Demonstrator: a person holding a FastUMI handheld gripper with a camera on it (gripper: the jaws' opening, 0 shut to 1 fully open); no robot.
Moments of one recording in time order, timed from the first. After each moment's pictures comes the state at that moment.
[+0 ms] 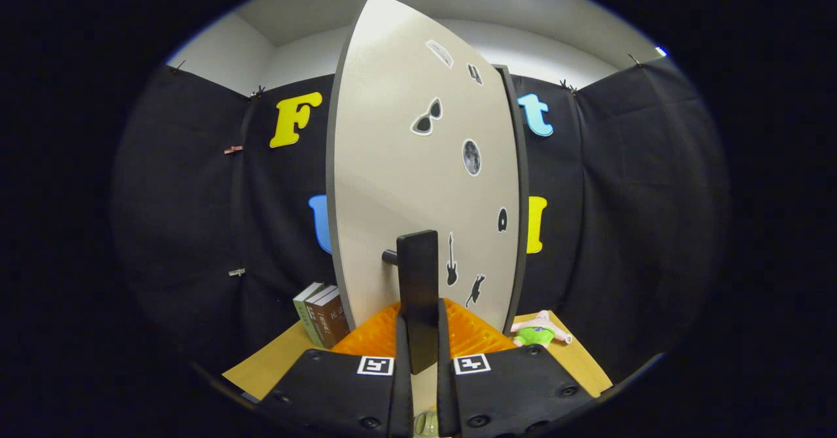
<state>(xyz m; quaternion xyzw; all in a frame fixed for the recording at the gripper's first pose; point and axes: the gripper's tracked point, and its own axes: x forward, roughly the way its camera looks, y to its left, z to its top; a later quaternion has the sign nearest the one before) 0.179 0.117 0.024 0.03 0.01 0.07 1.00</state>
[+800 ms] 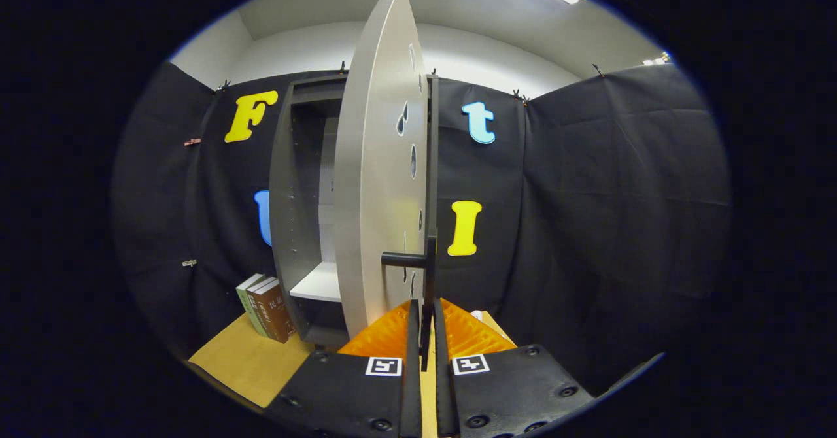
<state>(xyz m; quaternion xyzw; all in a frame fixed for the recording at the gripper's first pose) 0.174 0.060 0.025 0.01 0.00 -0.04 1.00</state>
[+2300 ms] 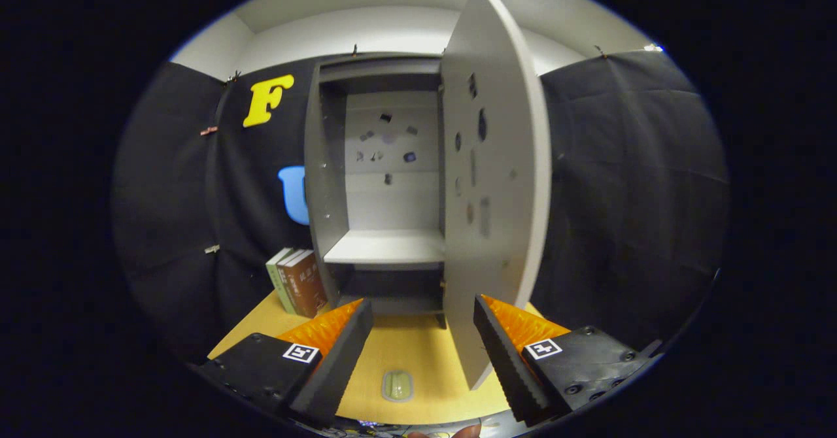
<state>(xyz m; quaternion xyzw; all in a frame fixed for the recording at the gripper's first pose) 0.139 0.100 -0.021 0.03 0.09 0.01 1.00</state>
